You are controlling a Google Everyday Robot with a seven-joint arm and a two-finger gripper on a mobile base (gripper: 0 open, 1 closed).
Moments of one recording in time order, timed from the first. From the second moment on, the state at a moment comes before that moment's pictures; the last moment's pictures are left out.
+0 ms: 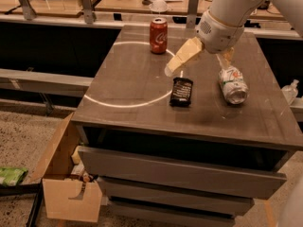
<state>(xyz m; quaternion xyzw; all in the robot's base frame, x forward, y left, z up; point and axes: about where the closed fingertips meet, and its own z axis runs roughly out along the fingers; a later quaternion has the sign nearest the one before) 0.576 -0.130 0.914 -0.21 0.97 0.11 0.06</state>
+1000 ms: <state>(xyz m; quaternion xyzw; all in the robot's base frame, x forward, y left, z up) 0.602 -0.114 0.877 -0.03 1.00 0.02 0.05</state>
